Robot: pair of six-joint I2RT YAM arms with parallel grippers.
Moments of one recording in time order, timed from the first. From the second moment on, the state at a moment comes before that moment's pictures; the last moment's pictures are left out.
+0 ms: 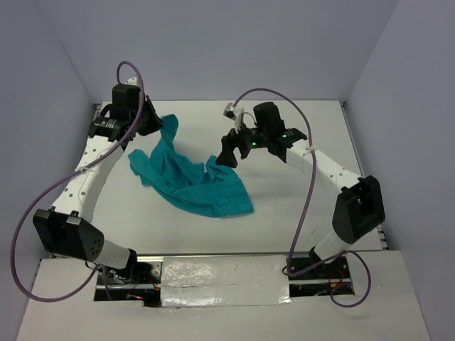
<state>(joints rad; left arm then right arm) -0.17 1.45 1.51 -0.66 0.01 -0.53 0.49 1.59 1.32 -0.33 -0.70 -0.13</state>
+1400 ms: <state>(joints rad) -0.15 0.98 1.60 -0.76 -0.09 -0.67 0.60 2.14 1.94 -0.40 -0.93 -0.95</state>
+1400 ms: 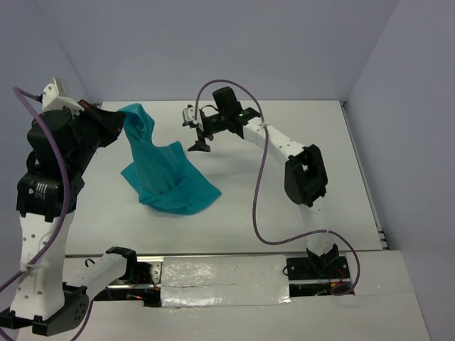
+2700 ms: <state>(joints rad) -0.15 0.59 1.47 -1.15 -0.13 -0.90 0.81 2.48 2.13 -0.27 -0.69 -1.01</state>
